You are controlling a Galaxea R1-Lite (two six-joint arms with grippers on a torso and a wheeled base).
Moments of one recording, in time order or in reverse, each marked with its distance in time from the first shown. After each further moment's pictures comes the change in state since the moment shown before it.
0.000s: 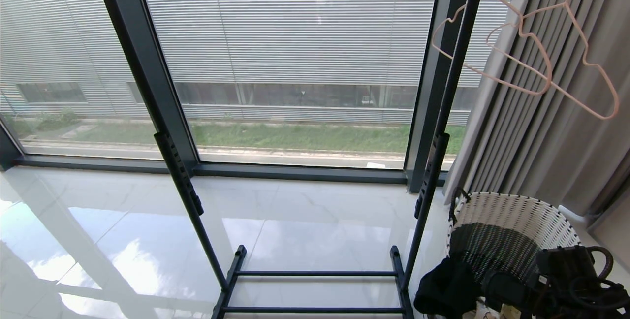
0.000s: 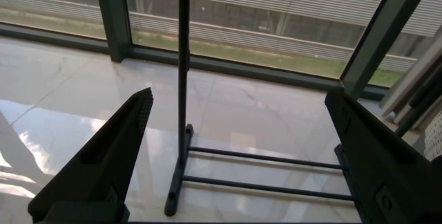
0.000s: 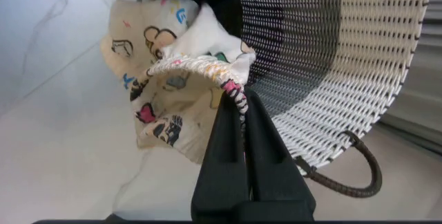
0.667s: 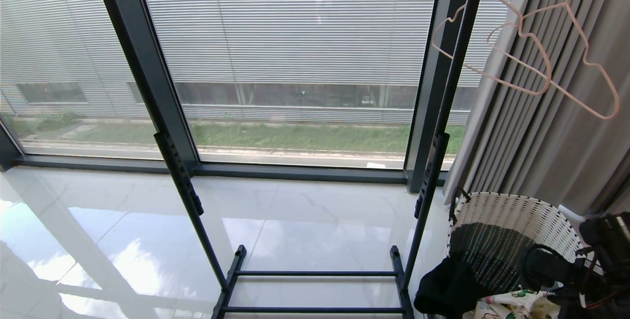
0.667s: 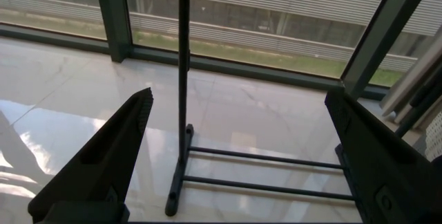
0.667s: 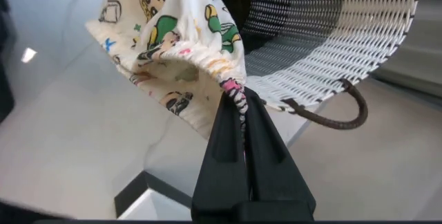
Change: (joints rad) left arm 0.000 0.000 0.000 0.000 0.000 0.002; right arm -0.039 -0.494 -0.307 0.906 -0.002 0.101
